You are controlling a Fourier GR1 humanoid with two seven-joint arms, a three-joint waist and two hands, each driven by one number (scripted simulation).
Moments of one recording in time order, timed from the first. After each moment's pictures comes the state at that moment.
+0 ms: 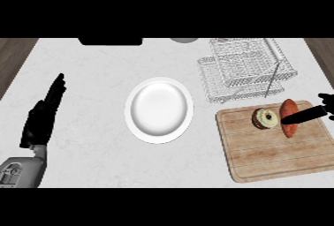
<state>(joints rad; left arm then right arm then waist) -0.17 0.34 0.00 -1.41 -0.08 0.14 0.04 -0.40 -0.62 0.05 -1.16 0.13 0.03 1.09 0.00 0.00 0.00</state>
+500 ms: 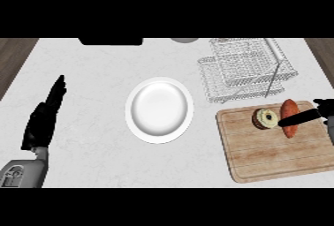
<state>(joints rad) -0.15 0.31 0.02 -1.43 -0.12 0.13 0.04 -0.41 -0.56 0.00 -1.05 0.18 0.04 1.05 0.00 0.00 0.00</state>
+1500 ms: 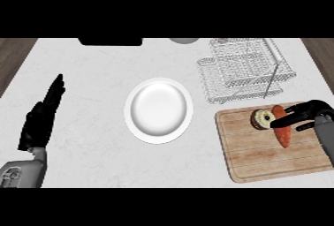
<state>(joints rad) -0.15 0.29 0.06 -1.47 -0.15 0.08 0.07 -0.47 -0.50 -0.02 -0.88 0.25 0.17 0.89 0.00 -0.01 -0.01</state>
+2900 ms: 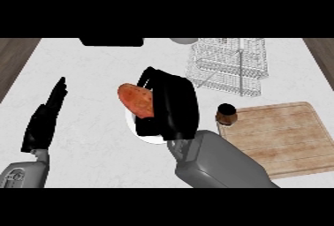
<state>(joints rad) -0.14 0.27 0.06 -1.45 -0.17 0.07 0.06 -0.77 -0.01 0.62 -1.53 0.79 -0.23 0.97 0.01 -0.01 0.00</state>
